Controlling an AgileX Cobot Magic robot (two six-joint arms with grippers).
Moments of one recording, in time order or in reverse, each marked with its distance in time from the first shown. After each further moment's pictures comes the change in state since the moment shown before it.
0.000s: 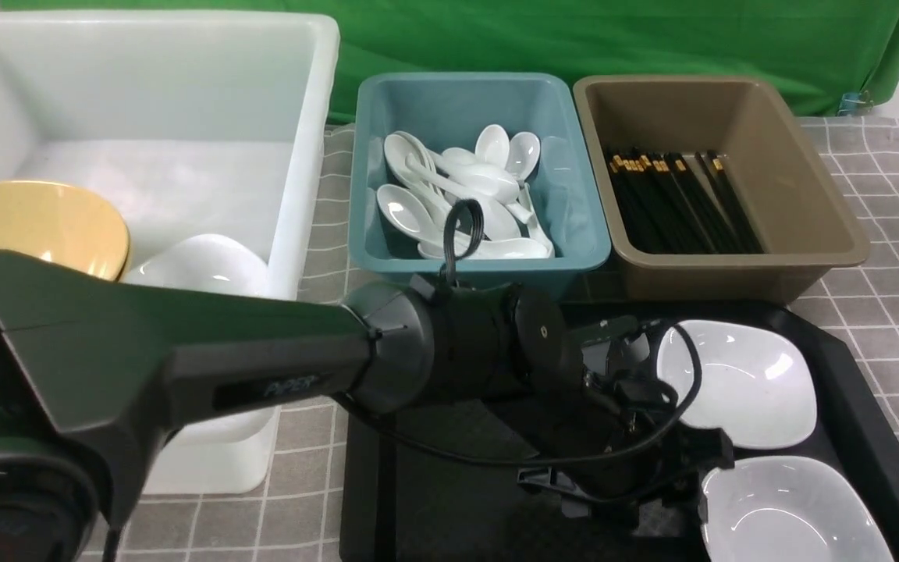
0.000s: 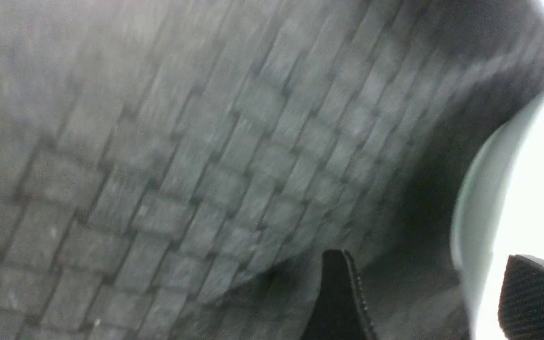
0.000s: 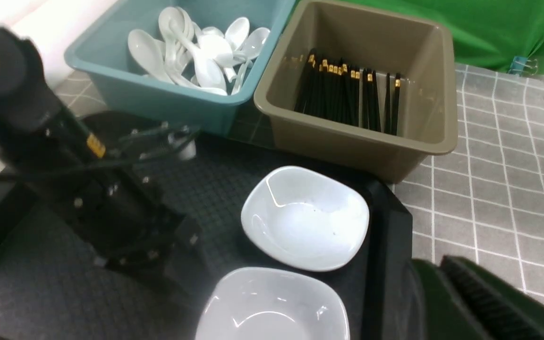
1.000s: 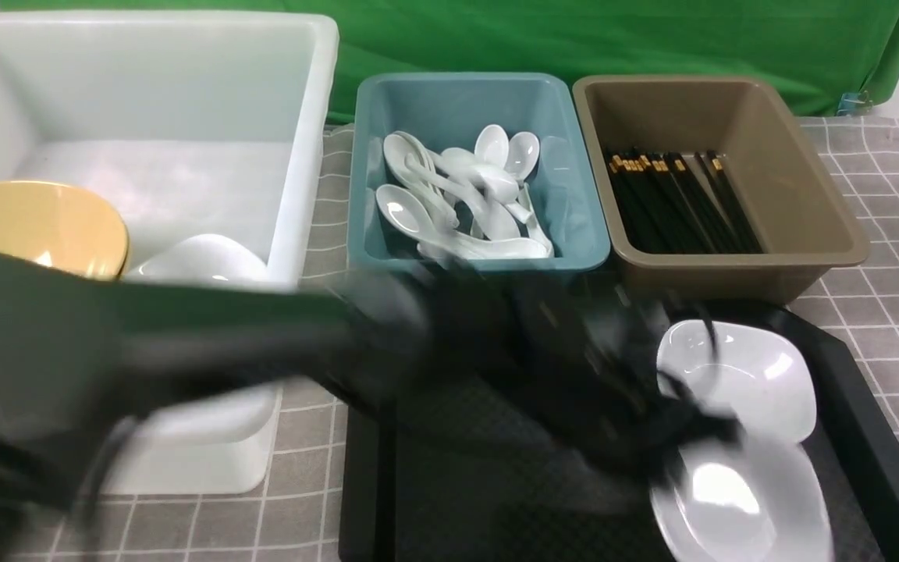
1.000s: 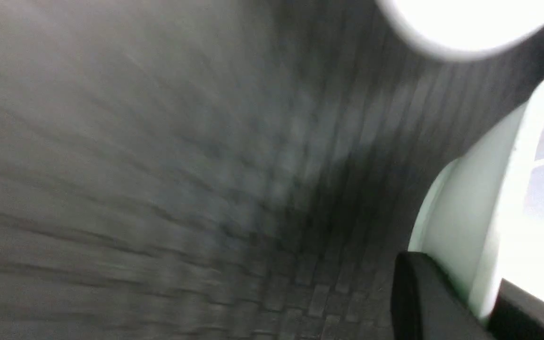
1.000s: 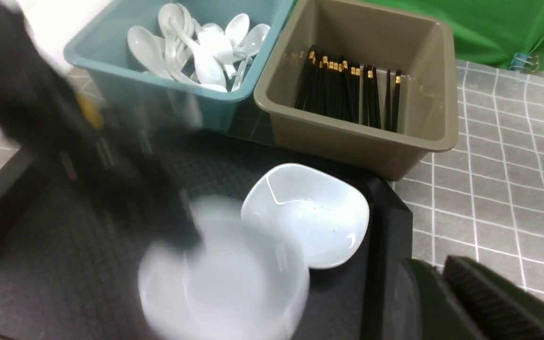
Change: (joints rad) right arm 0.000 0.000 0.000 0.000 0.004 0.000; left arm 0.058 -0.125 -0.018 0.104 0.018 0.064
